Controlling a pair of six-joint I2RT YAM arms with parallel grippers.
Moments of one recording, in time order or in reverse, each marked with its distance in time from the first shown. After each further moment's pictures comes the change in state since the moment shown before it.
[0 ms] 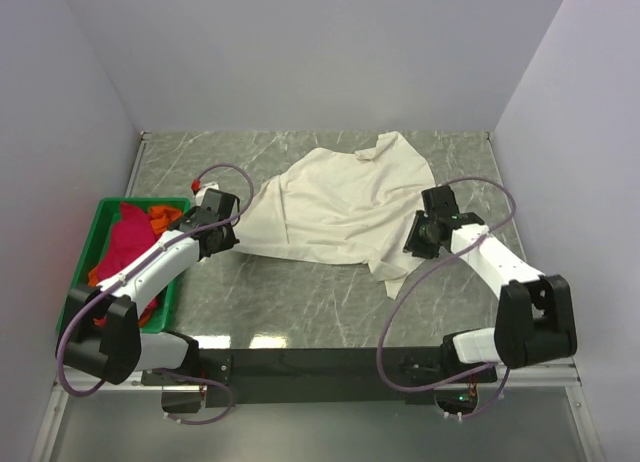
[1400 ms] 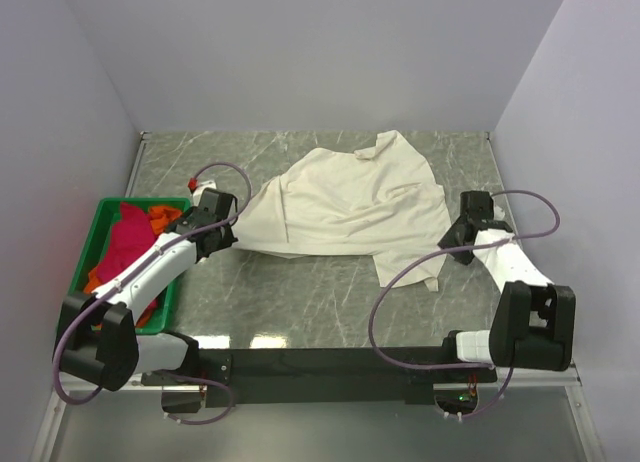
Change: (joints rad) left arm 0.004 -0.035 0.000 0.000 -0.017 -0.001; right arm -0.284 0.016 -0.043 0.053 0.181 0.029
